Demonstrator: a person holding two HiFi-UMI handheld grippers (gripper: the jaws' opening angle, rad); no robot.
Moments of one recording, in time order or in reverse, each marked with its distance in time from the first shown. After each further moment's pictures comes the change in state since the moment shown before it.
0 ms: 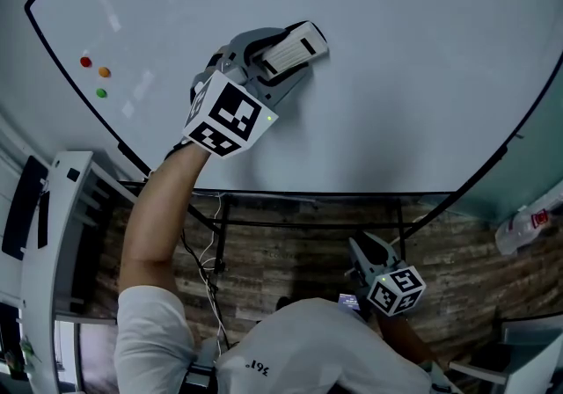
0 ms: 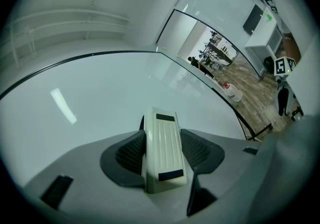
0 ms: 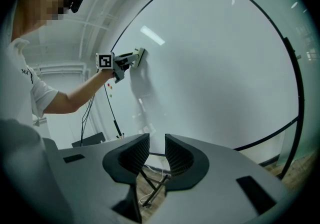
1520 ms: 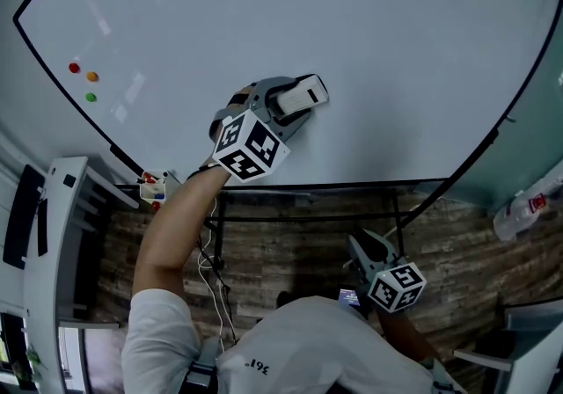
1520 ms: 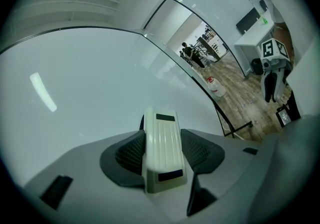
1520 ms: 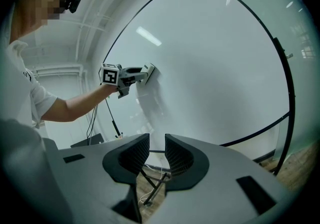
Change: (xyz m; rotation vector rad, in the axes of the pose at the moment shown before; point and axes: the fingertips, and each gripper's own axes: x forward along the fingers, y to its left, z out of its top) left arm 0.034 -0.123 -0.048 -0.015 0.120 -0.189; right arm -0.028 -0.011 -0.010 0.033 0.002 -0.031
